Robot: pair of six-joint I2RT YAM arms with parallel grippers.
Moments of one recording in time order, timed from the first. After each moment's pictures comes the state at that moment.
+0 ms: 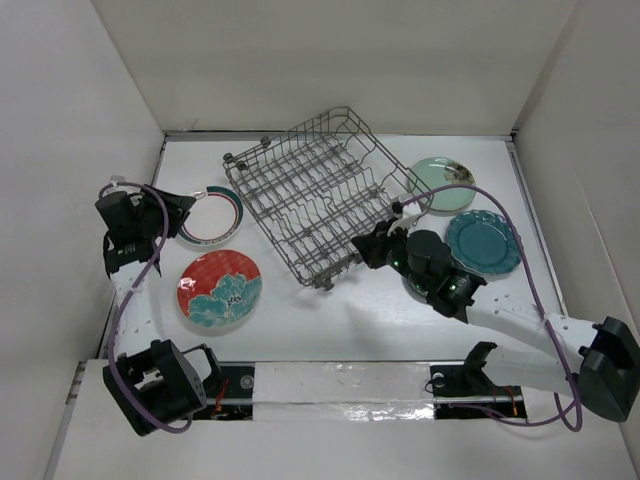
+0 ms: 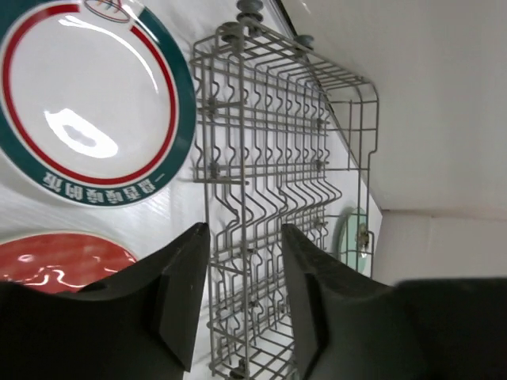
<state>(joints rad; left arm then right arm) 0.40 1.10 0.84 -0.22 0.47 -0.84 0.84 1.07 0.65 0.25 0.19 0.45</state>
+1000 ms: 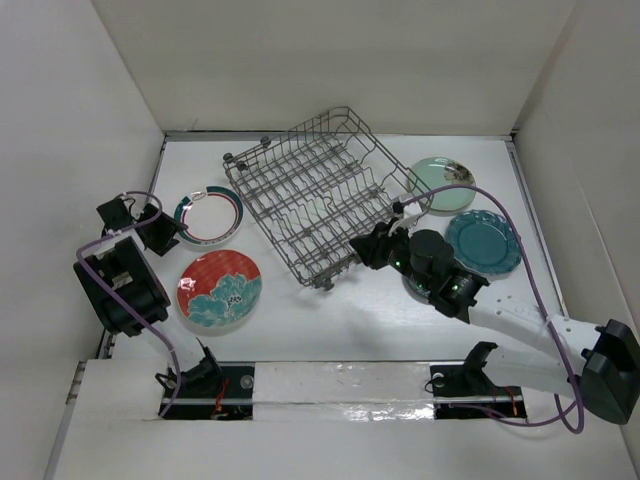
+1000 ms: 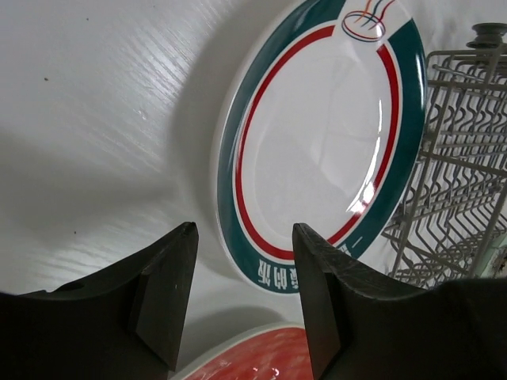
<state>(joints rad) 0.55 1.69 0.94 -0.14 0.48 -0.51 0.83 1.05 0.65 0.24 0.15 0.45</state>
